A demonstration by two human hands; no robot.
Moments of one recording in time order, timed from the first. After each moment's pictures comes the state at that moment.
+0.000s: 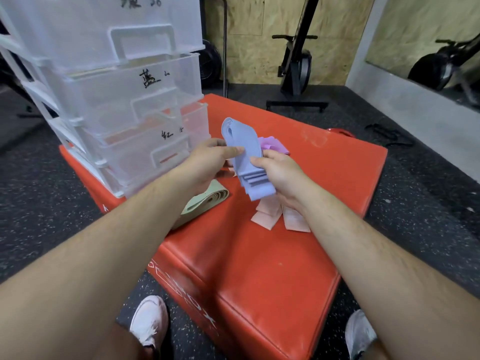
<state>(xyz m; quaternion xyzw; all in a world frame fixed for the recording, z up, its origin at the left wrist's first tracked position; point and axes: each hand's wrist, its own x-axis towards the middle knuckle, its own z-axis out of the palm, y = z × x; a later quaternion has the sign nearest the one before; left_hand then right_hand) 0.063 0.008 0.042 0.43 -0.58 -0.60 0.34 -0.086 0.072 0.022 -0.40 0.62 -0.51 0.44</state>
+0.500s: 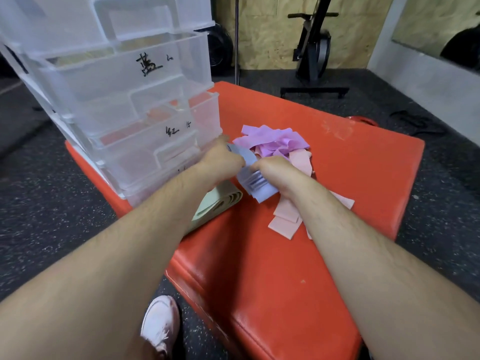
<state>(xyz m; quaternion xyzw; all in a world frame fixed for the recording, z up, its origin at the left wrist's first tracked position) 0.050 -0.045 0.008 0.55 -0.69 -0.39 0.26 -0.083 -0.002 -0.016 -0.40 0.73 -0.36 0.42</state>
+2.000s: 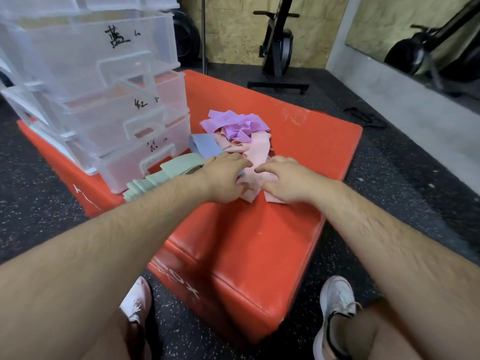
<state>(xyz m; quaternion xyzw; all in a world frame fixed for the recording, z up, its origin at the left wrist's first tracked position) 0.034 0.053 -0.021 0.33 -0.94 -0.09 0.05 -0.143 0.133 -0.016 -0.66 0.74 -0.04 0.11</state>
